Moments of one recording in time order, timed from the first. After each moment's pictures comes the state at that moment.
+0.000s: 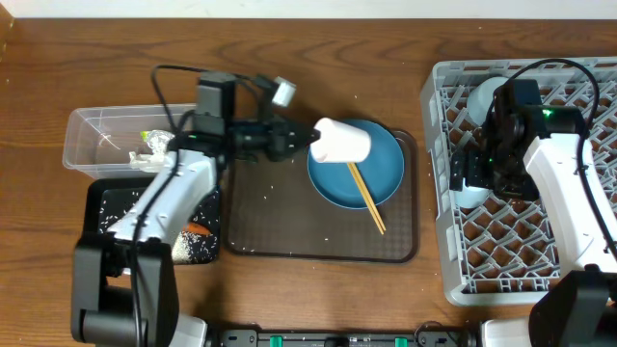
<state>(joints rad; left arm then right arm) -0.14 1.65 1.04 -0.16 1.16 -0.11 -0.01 1.60 1.31 -1.27 0.02 0.17</state>
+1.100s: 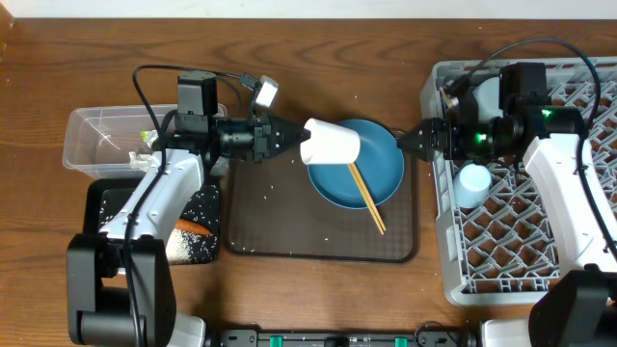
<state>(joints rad) -0.09 1.65 1.04 -0.14 1.31 -0.04 -0.01 1.60 1.31 -0.94 -0.81 -0.06</state>
